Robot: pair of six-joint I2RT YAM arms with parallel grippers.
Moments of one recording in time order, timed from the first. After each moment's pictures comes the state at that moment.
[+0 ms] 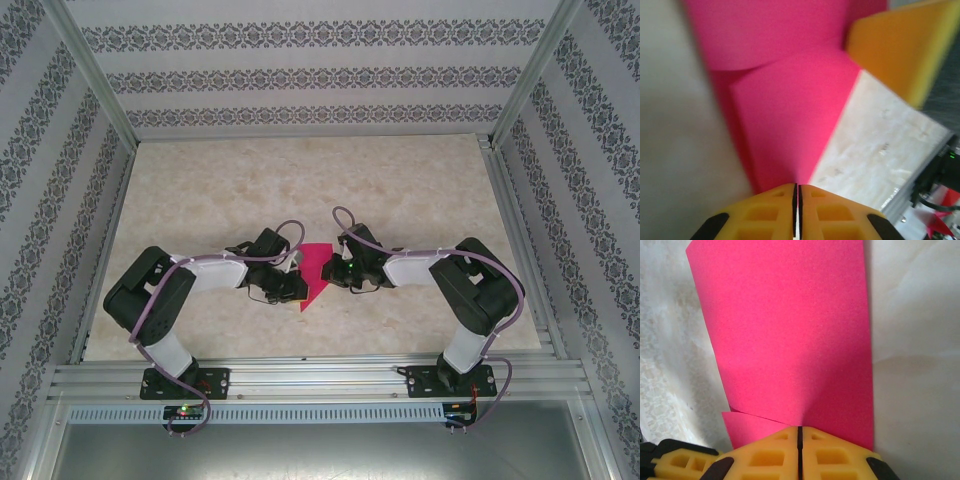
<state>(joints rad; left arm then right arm) -0.58 1.68 0.76 -0.24 0.58 -0.65 0.63 1.73 0.75 0.04 -0.40 0.91</state>
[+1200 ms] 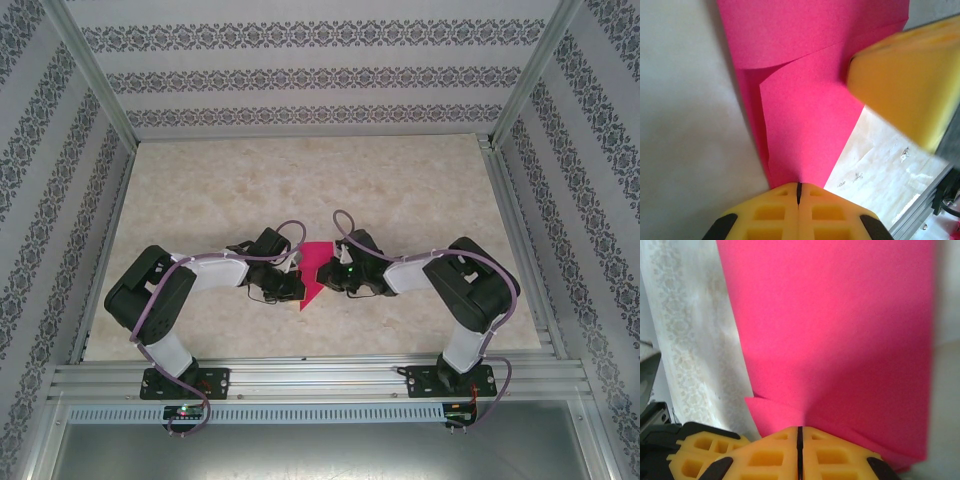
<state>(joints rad) -0.57 1.68 0.78 -0.28 0.53 -0.59 0.62 1.76 0.66 0.29 -0.49 0.99</state>
